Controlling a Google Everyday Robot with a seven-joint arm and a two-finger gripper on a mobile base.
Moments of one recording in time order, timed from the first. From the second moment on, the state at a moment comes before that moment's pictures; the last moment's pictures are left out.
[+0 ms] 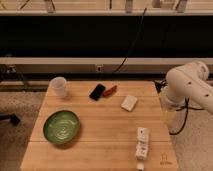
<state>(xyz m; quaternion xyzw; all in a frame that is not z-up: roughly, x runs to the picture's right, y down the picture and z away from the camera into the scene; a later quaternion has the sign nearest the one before) 0.287 0.108 0.683 -0.28 0.02 0.02 0.96</state>
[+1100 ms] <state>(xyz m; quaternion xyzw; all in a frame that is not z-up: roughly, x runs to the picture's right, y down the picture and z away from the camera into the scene) 0.191 0.109 0.684 -0.27 0.04 -0.08 0.96</state>
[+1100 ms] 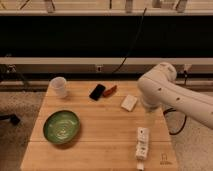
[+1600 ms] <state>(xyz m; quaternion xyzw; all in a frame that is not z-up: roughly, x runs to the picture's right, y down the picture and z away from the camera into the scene) 0.151 0.110 0.685 -0.25 0.04 -0.16 0.95</state>
